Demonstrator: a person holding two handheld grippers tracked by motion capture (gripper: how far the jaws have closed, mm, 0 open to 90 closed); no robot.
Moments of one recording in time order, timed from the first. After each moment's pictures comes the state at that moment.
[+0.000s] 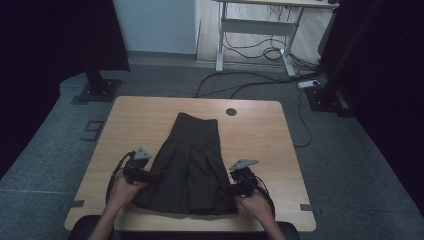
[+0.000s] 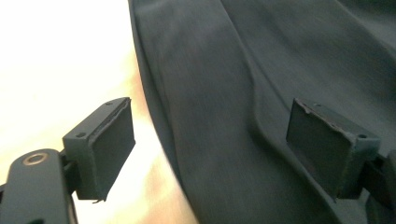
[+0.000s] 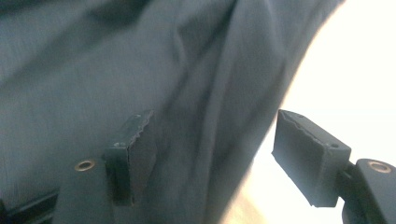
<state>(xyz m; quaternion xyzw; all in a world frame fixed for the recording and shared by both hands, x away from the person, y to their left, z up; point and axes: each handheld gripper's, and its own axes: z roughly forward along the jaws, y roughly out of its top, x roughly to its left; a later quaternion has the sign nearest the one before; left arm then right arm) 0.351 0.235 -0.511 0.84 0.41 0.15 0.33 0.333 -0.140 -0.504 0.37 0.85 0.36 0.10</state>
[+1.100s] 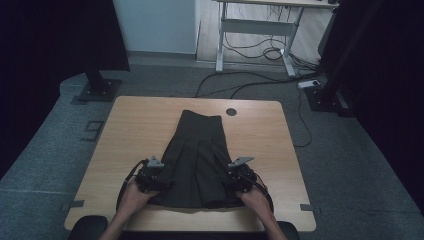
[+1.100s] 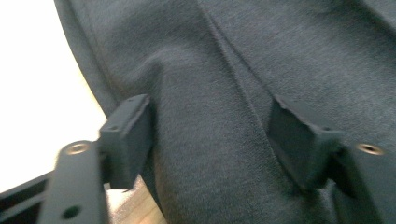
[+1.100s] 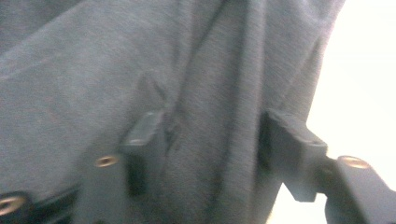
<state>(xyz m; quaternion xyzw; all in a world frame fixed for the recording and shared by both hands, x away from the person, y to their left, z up) 0.349 0.195 -0.528 0.86 0.39 0.10 0.32 0.356 -0.147 -0.530 0.38 0.86 0.31 0.11</state>
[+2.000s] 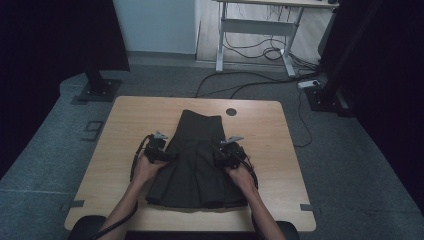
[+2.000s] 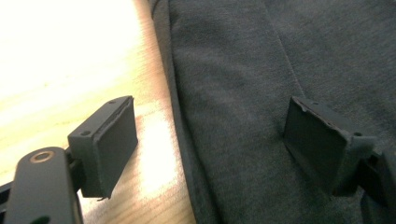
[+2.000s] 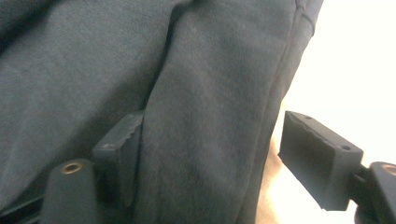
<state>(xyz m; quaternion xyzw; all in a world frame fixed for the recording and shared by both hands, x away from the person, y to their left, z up) 0.450 0.192 -0.543 0.82 0.44 0.13 0.35 0.437 -0.119 -0.539 0.43 0.83 0.32 0.17</state>
